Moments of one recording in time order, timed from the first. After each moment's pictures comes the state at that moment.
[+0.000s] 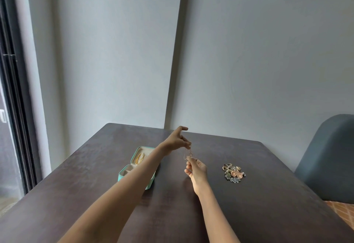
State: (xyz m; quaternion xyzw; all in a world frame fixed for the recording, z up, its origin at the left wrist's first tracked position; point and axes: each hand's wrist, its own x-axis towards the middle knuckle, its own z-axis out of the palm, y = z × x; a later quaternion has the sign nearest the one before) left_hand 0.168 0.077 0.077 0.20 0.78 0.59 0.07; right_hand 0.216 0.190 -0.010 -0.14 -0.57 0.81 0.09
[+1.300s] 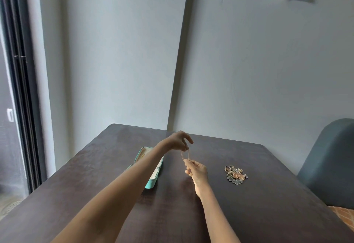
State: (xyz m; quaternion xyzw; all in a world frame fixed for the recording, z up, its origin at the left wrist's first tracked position) left_hand 0.170 0.067 0.091 0.23 0.90 0.38 0.06; right_hand 0.213 0.188 -0.022 -0.10 -0.64 0.75 0.11
